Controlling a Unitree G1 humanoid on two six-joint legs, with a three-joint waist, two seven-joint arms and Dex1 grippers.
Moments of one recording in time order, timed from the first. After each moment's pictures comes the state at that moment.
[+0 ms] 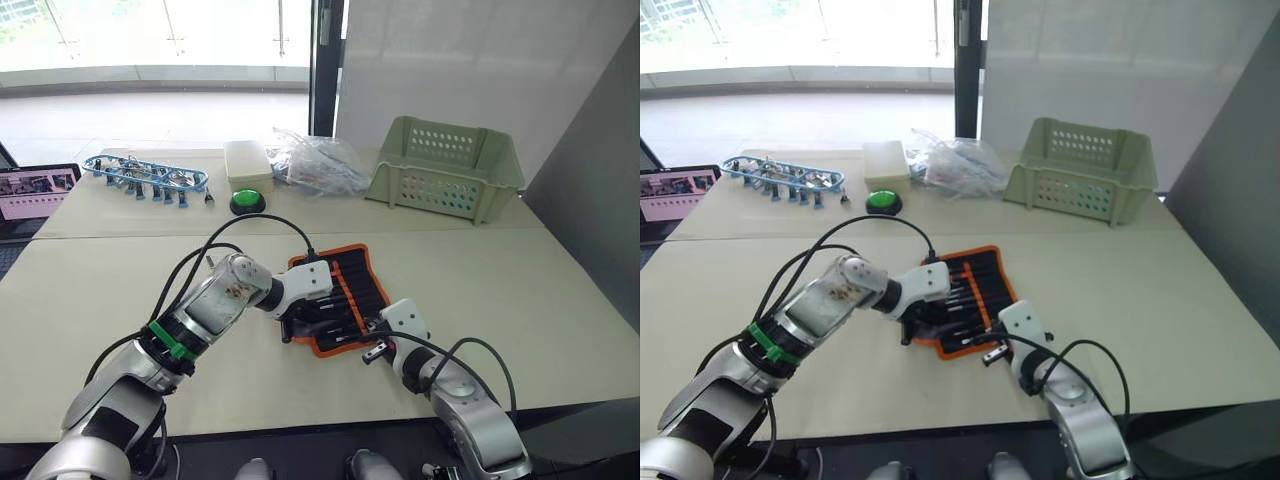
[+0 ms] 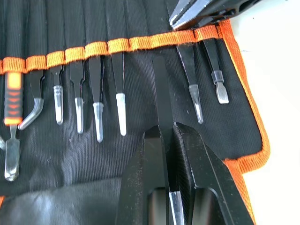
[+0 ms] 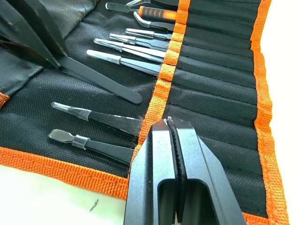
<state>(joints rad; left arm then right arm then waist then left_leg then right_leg) -0.83 0.57 -0.57 0.04 -0.08 0.71 -1.07 -0.03 -0.24 0.20 -0.41 0.05 0.62 0.32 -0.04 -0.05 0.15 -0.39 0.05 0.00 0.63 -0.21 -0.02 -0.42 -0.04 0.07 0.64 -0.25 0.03</state>
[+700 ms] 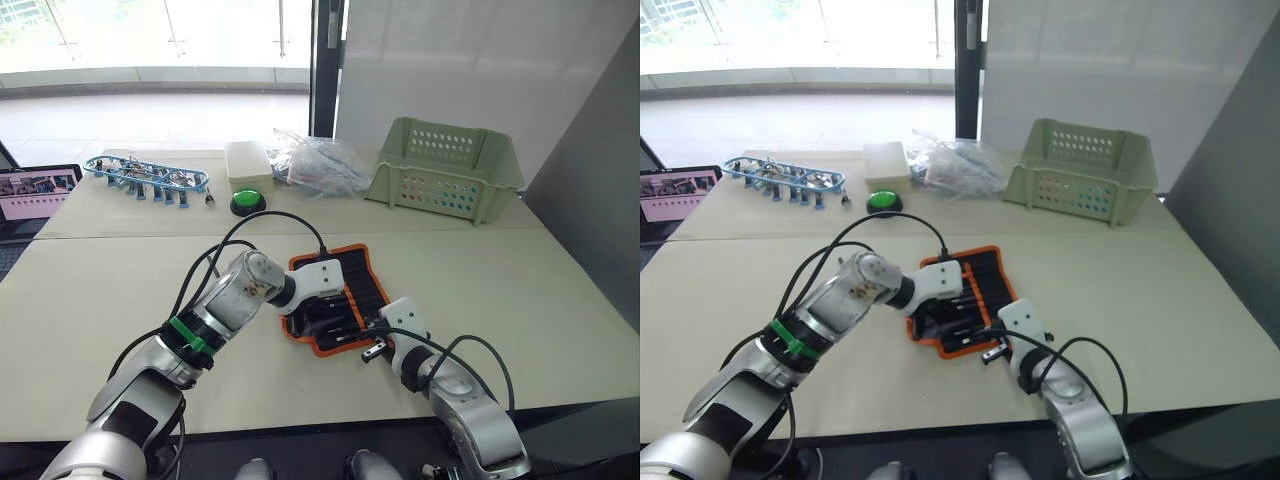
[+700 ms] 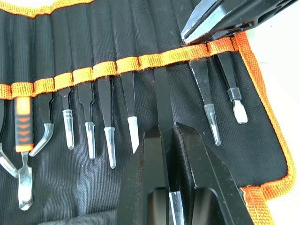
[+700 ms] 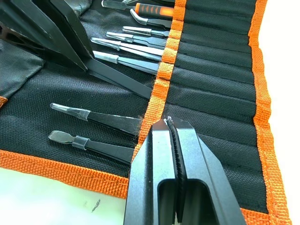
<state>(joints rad) -0.85 0.48 -0.57 0.11 0.02 0.68 -1.08 -0.04 -0.23 0.20 -0.42 0.05 0.68 0.30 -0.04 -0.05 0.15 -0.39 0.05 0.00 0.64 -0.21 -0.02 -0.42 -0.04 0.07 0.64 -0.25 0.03</state>
